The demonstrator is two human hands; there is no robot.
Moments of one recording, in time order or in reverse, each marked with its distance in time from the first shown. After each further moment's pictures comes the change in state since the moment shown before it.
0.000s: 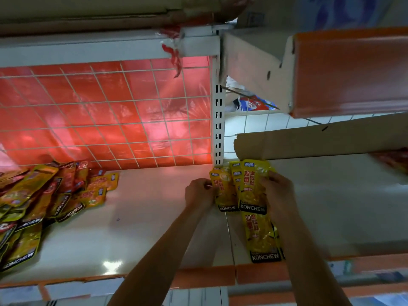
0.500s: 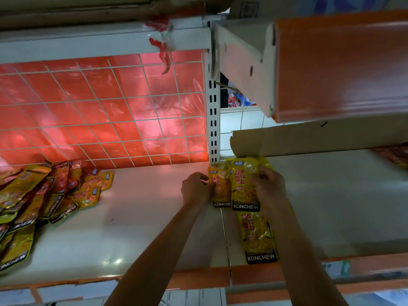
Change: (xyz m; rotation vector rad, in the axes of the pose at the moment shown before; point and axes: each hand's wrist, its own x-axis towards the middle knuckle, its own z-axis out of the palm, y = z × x) left_hand 0.016 0.002 0.009 0.132 0.081 -0.017; right_hand 0.008 0.004 0.008 -0.229 0.017 -0.128
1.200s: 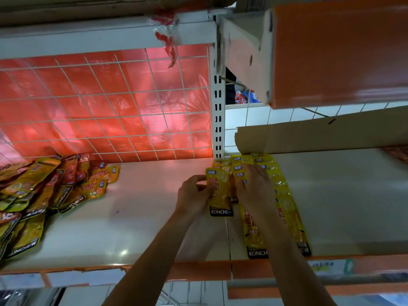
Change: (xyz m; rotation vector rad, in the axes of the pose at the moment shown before) left_hand -0.040 -0.013 -0.024 -0.415 -0.111 0.012; right_hand -0.015 0.011 0.017 -0.706 -0.065 -0.468
